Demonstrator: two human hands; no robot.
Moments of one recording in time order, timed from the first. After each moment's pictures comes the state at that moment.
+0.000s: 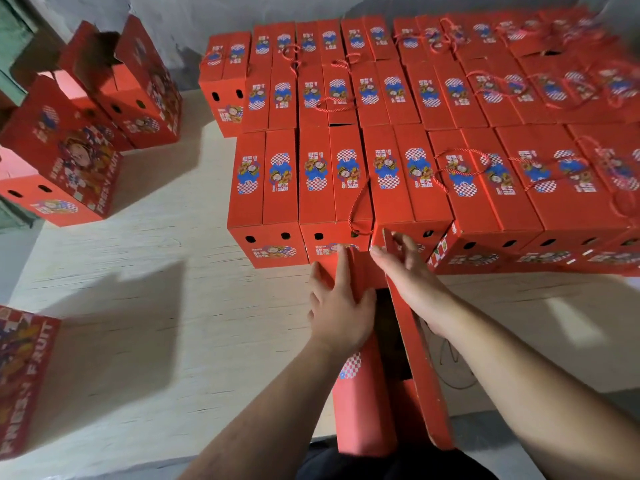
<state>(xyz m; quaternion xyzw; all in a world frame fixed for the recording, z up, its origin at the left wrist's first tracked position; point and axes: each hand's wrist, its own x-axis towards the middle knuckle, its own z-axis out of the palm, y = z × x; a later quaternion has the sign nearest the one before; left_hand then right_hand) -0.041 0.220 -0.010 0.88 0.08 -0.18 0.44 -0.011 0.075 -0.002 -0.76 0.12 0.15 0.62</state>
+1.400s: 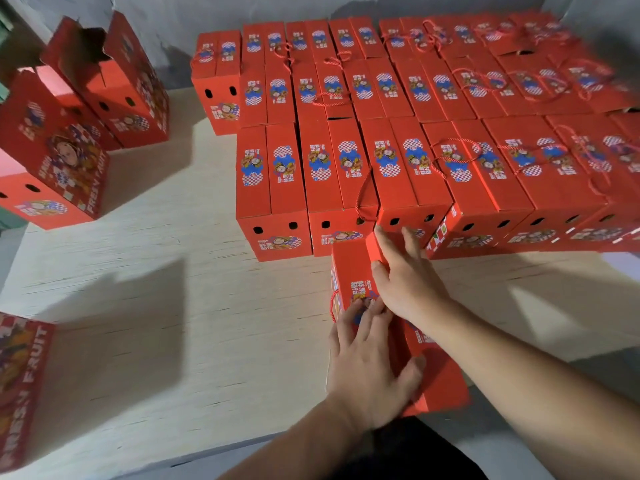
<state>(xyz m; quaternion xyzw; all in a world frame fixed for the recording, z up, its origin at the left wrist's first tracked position) -0.134 0.252 -0.047 0.92 -0.19 -0.05 0.33 -0.035 0.114 -0.031 -0.97 0.10 0.07 0.19</state>
